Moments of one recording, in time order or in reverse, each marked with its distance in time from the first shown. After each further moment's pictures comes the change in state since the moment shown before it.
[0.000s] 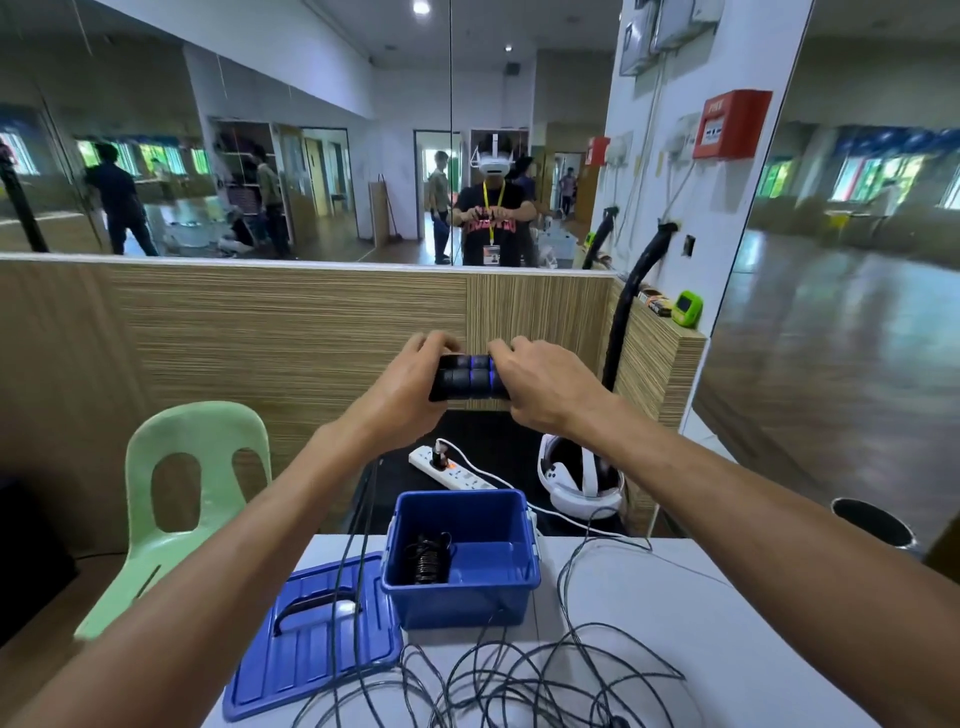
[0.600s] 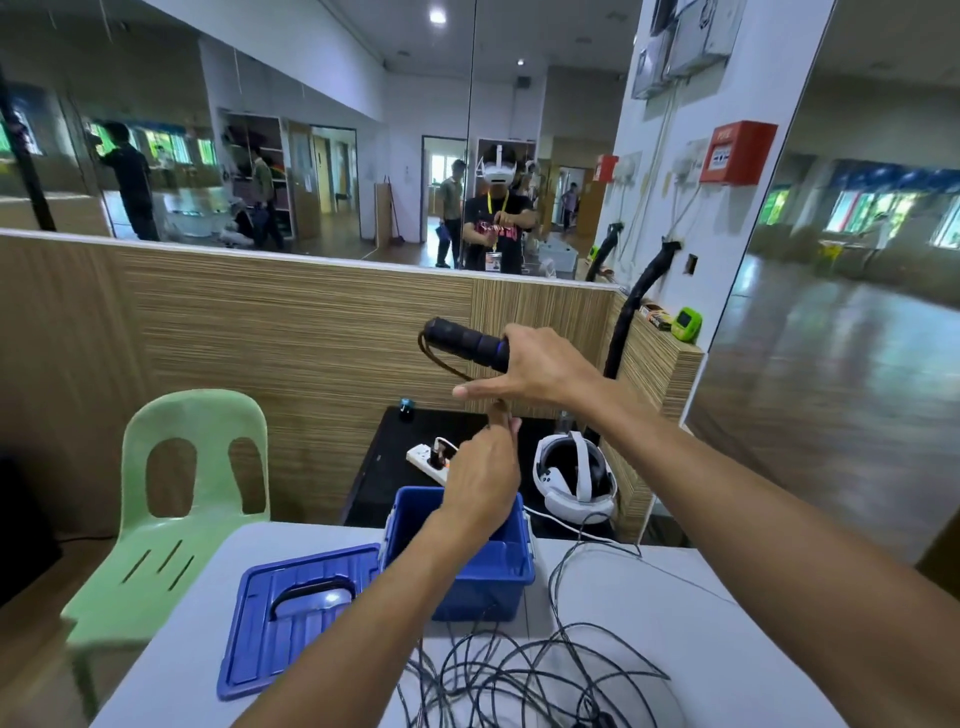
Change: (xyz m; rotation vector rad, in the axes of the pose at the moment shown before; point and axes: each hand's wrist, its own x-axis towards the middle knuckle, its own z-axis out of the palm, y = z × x) left_hand -0.050 0.063 0.087 -0.034 0.118 -0.267; right_hand 0.019 -0.009 -0.014 0.340 -0.104 0.241
